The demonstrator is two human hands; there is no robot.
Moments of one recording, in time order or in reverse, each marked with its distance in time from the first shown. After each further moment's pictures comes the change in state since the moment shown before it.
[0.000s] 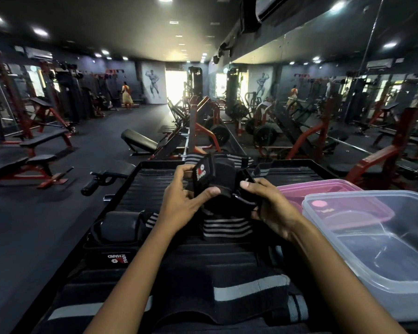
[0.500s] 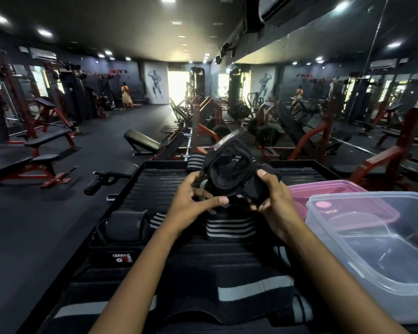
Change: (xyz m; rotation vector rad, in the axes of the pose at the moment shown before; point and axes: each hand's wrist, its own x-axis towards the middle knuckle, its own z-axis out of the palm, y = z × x) left_hand 0.000 -0.007 0.006 -0.196 -0.138 -0.134; right_hand -0.001 0.000 0.017 0.165 0.232 -0.217
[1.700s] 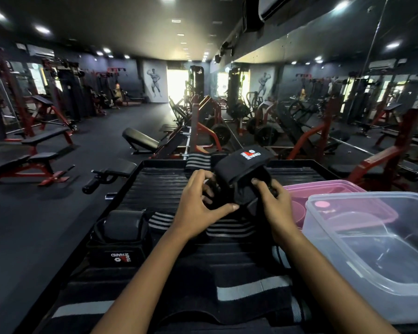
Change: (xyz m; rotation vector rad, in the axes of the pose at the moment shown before) left_hand 0.000 -0.009 0.013 0.416 0.086 0.326; right_hand 0.005 0.021 -0.011 -0.346 0.228 -0.118
